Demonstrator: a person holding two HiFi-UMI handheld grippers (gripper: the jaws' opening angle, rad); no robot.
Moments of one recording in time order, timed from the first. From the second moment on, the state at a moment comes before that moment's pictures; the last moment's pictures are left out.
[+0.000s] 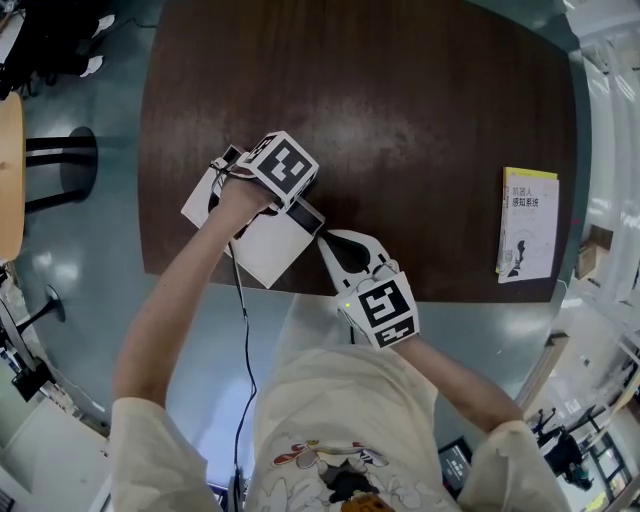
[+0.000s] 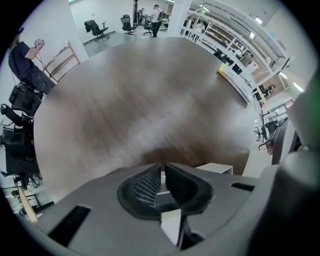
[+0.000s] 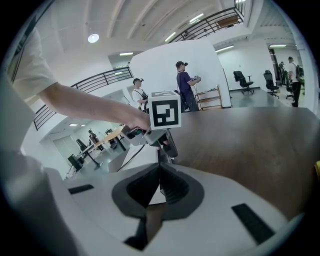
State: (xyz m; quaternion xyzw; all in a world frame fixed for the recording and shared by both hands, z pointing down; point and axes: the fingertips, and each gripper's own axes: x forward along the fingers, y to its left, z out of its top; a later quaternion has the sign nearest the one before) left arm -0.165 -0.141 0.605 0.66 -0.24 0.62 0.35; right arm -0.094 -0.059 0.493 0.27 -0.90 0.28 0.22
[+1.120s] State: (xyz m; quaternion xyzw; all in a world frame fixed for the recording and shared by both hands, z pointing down) left arm -0.194 -0.114 0.595 0.65 -0.26 0.62 0.34; right arm -0.101 -0.025 0.488 0.27 -0.90 0.28 0.22
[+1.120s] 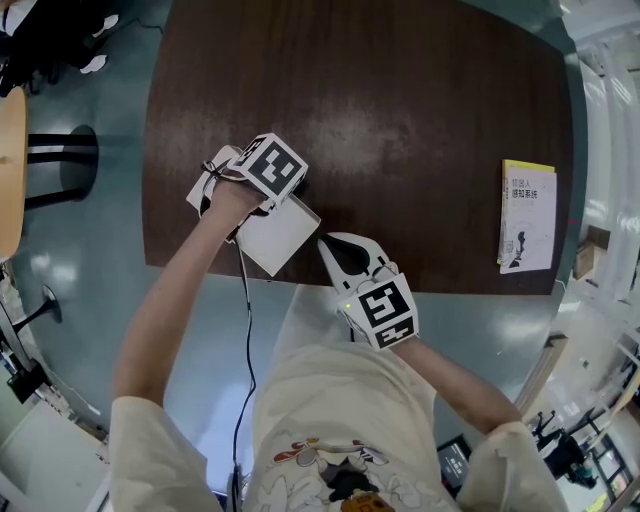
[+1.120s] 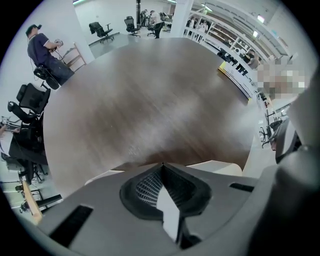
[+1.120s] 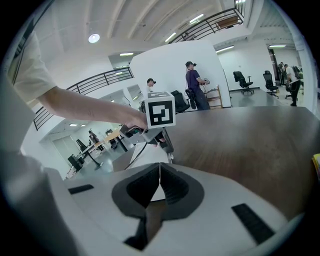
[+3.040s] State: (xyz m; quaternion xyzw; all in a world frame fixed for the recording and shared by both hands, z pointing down) left arm -0.169 0.022 0.344 0.69 -0.66 0.16 0.26; right arm -0.082 -0.037 0.375 0.24 -0.94 0.15 0.21
